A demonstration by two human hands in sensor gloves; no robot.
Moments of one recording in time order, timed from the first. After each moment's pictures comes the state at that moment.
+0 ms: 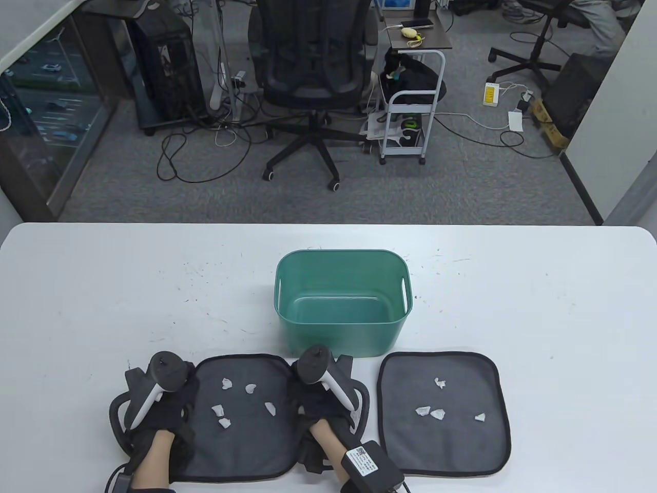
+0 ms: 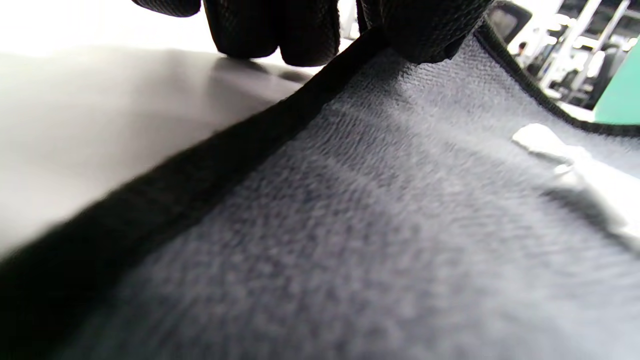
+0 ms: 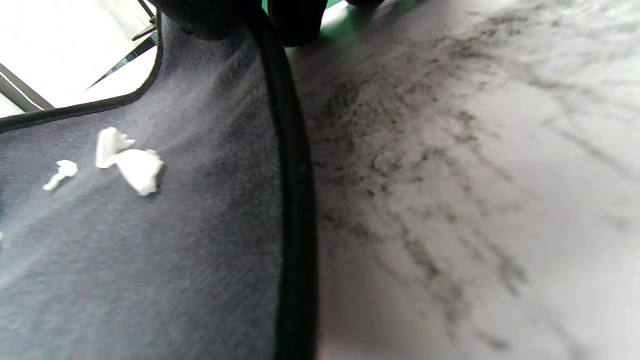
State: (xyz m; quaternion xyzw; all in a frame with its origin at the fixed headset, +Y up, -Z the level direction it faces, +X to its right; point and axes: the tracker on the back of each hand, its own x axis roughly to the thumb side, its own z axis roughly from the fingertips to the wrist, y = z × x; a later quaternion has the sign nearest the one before) left_hand -0.316 -0.777 -0.323 -0.12 0.14 0.14 0.97; right_hand -0.017 -0.779 -0.337 -0.01 0.22 0.94 0.25
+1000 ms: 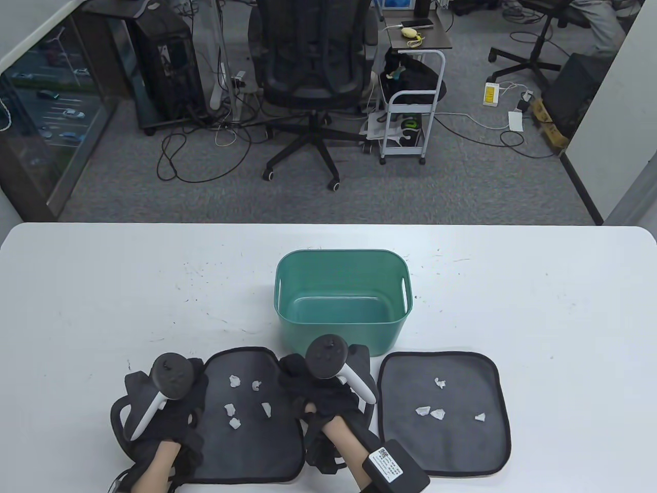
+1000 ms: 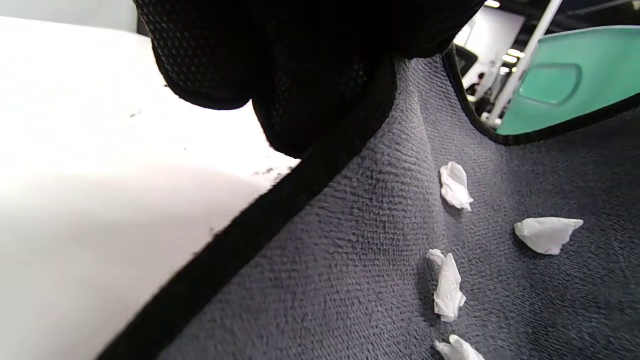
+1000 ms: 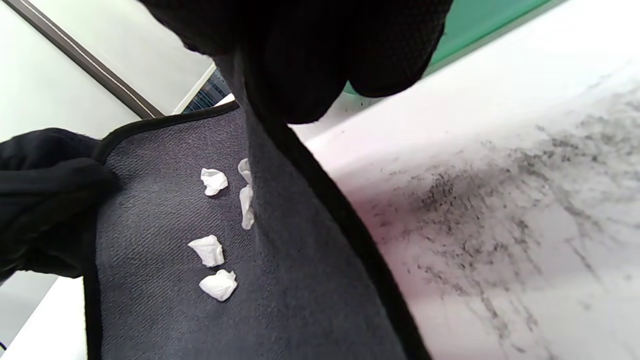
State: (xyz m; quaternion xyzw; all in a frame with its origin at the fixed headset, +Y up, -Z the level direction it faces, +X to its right) left_hand -0.284 -0.714 -0.294 -0.09 0.11 0.14 0.98; right_hand -0.007 -0.712 -0.324 0.10 0.22 0.92 0.31
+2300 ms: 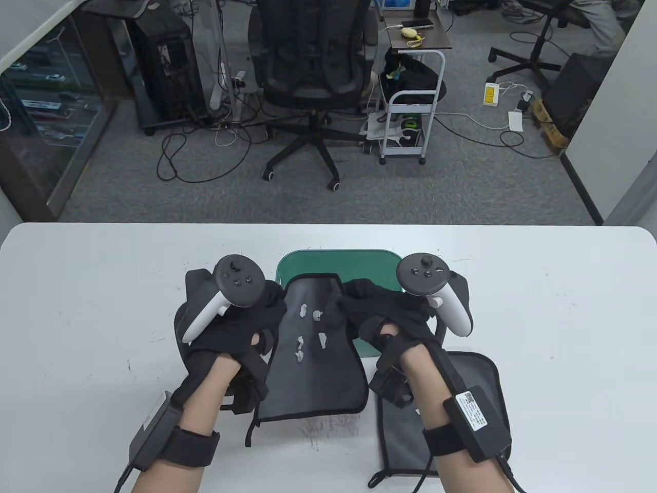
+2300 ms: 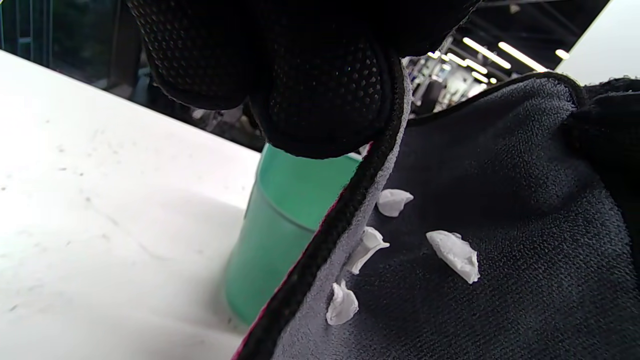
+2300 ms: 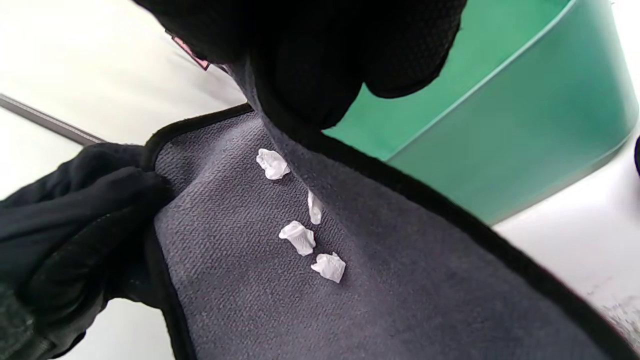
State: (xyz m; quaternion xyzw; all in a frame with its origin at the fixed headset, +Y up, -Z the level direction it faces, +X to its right) left_hand -0.160 -0.547 -0.356 -0.12 -0.02 0.21 0.97; right_hand 0.105 -0.576 -0.373 0.07 0.21 0.86 0.46
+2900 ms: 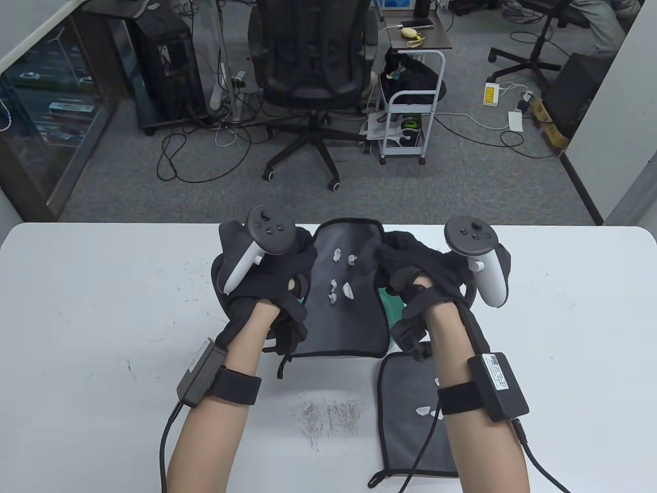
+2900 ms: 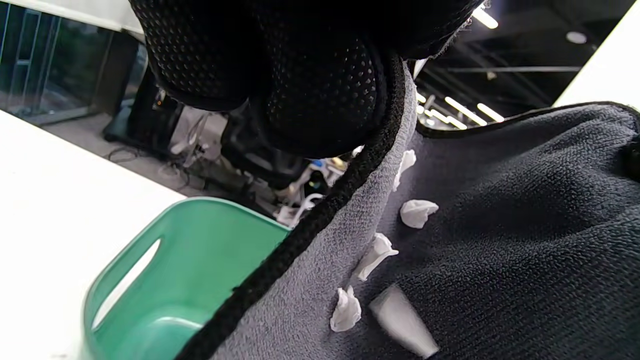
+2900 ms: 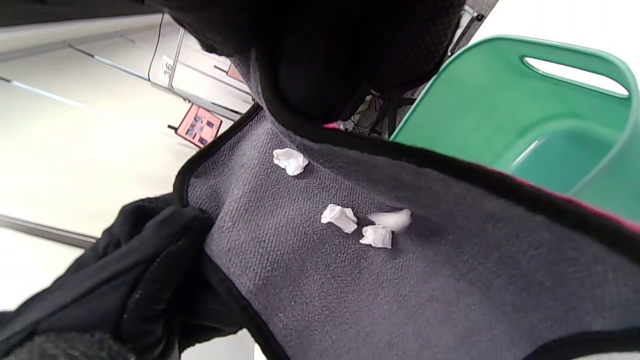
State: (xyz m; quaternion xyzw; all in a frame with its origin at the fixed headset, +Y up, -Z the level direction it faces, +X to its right) left_hand -0.121 -0.520 -0.417 -0.05 -0.02 0.25 0.97; right_hand 0.152 -0.543 -0.411 -0.01 0.14 0.82 0.55
